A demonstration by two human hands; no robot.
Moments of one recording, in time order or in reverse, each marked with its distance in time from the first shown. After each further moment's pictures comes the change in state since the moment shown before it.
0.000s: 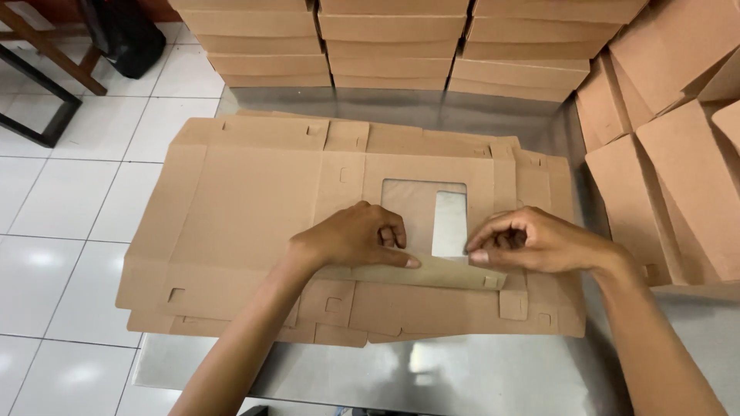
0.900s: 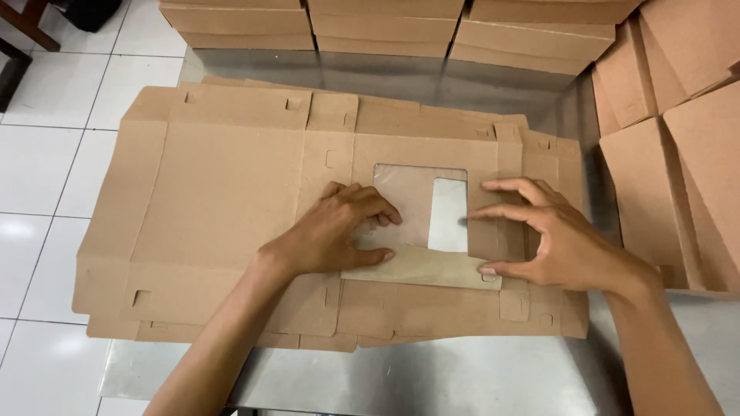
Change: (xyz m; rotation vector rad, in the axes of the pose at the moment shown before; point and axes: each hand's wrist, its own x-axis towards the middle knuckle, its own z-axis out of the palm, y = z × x) left_hand 0.027 -0.067 0.030 0.139 0.333 0.482; right_hand -0.007 0.019 0.011 -0.203 0.226 -0.025
